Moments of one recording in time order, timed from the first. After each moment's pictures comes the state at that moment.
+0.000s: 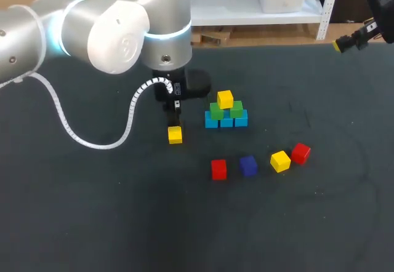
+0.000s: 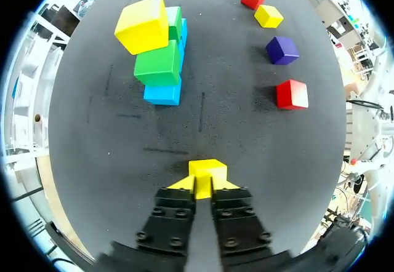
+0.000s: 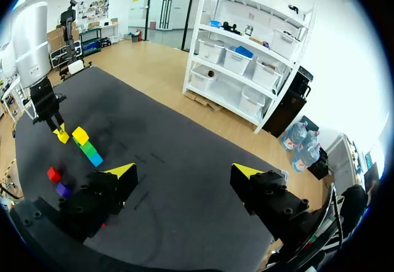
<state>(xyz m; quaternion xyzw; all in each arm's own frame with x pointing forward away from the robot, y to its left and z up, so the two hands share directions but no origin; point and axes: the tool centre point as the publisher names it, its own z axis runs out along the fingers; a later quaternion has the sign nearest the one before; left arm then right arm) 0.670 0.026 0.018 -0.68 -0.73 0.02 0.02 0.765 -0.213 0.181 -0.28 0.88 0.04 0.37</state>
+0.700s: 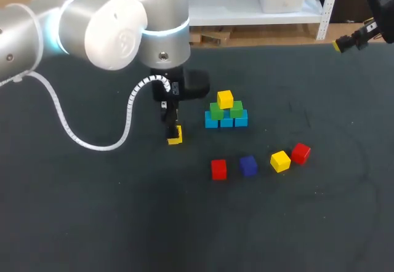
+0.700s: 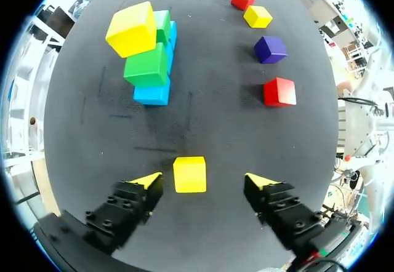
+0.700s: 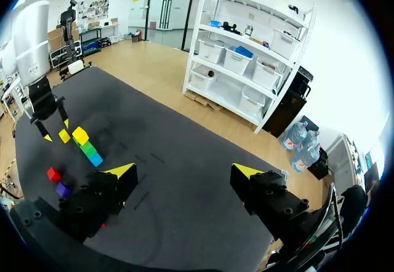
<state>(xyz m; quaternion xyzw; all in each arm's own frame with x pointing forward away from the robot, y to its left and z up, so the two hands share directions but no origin) 0.659 0.027 0.022 -0.69 -0.72 0.04 0.04 0.765 -0.213 0.181 -0.28 0.88 0.04 0.37</state>
